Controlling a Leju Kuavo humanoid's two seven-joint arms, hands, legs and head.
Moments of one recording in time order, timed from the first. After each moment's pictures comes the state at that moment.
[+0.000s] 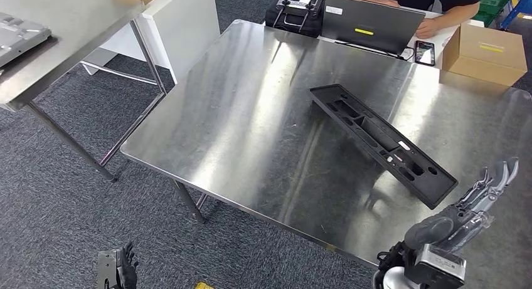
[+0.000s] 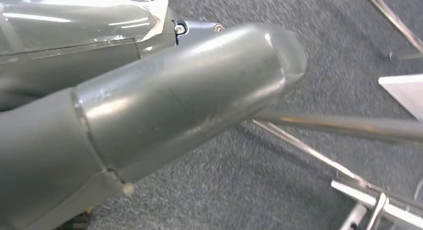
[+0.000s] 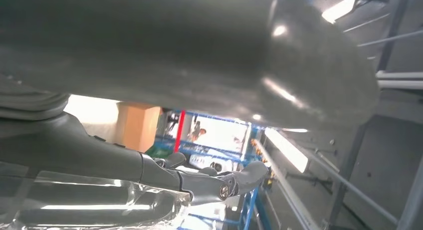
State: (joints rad) left arm -0.09 -0.11 0.44 -0.43 0.05 0.07 -0.70; right arm 0.07 0.17 0.33 -1.77 0.41 -0.68 -0.70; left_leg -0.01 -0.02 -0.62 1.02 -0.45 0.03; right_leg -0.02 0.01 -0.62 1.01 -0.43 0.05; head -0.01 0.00
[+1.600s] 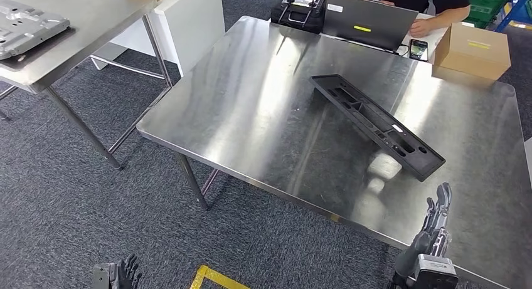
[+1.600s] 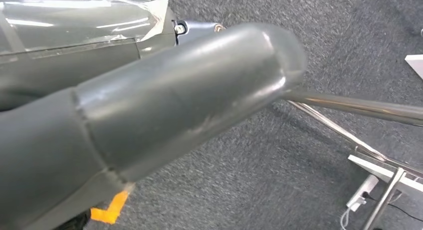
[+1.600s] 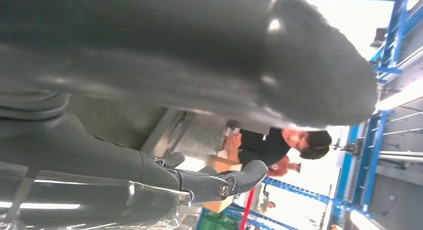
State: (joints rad) left arm -0.06 -0.15 0.65 -0.42 -0.14 -0.17 -0.70; right arm 0.25 0.15 0.25 -1.69 0.33 -0.40 -0.58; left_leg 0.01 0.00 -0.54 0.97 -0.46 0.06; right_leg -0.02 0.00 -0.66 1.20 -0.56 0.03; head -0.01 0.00
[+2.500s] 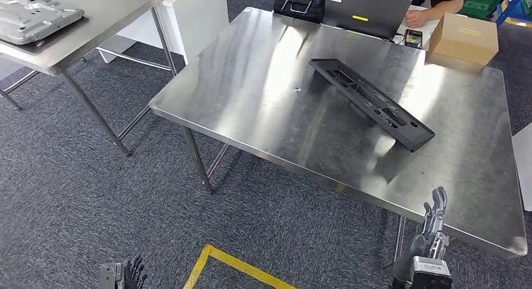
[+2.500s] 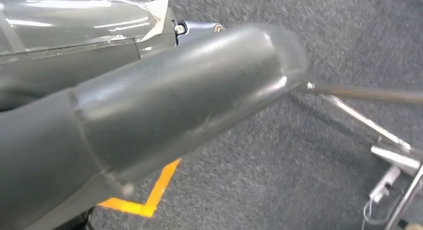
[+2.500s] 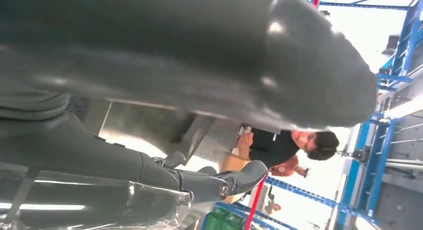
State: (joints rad) left arm -0.07 -0.15 0.68 -0.41 -0.20 -0.15 -0.70; right arm 0.27 0.19 0.22 -1.70 0.38 -0.35 -0.57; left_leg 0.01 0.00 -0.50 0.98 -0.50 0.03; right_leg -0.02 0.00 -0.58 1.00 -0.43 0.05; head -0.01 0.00
